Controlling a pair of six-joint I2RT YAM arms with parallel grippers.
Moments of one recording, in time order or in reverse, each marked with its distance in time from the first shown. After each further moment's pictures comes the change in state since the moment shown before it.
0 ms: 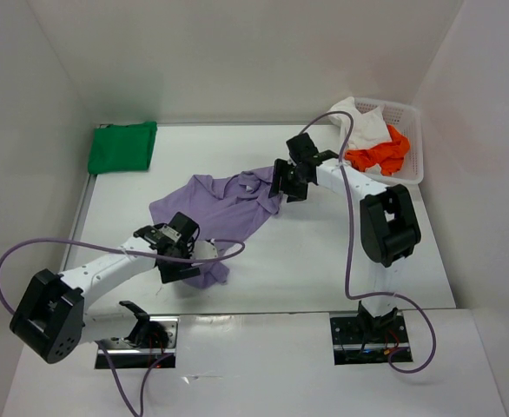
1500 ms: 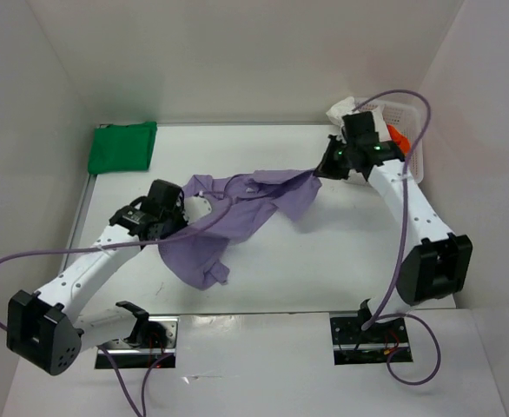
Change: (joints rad) left arm 0.117 -0.061 0.189 0.033 -0.014 -0.018; right arm -0.171 -0.347 0.014 -0.163 -0.001 -0.006
